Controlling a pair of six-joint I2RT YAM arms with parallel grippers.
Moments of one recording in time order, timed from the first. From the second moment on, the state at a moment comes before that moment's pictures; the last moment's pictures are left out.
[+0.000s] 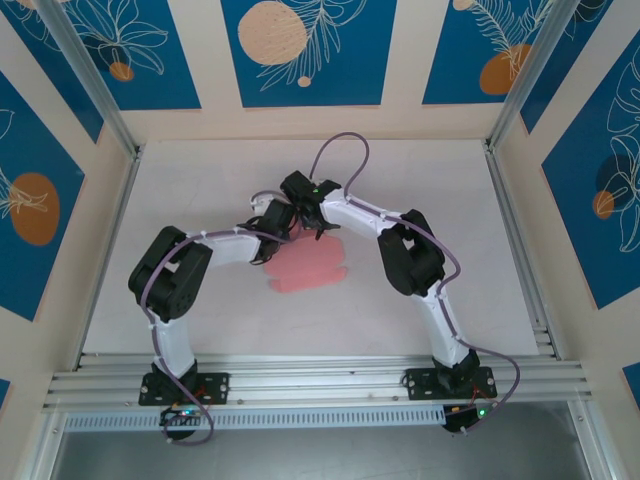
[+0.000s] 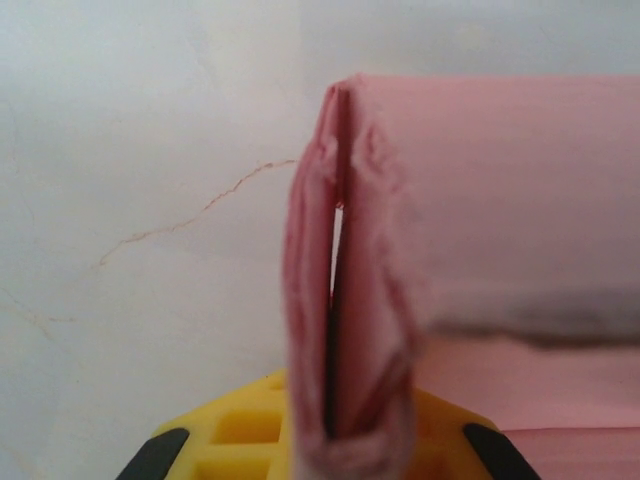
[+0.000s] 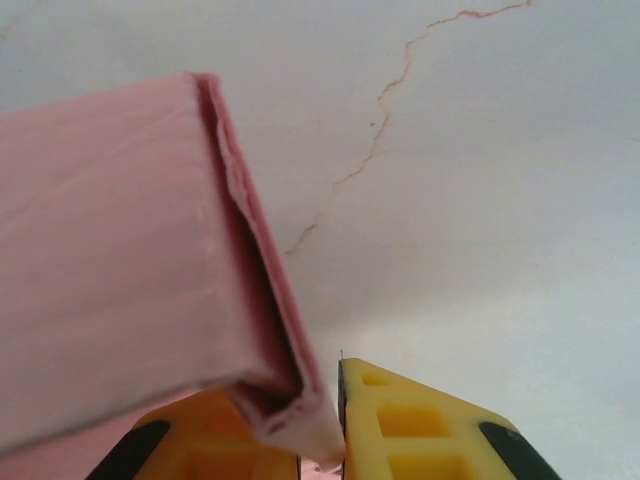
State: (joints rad) left arm -0.57 1.88 1.06 -0.09 -0.49 -0.63; right arm 0.71 2.26 1.87 -0.87 0.45 0.70
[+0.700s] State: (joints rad) left arm -0.56 1.82 1.04 -0.09 -0.44 -0.68; right arm 0.71 2.26 1.84 -0.84 0.47 0.64
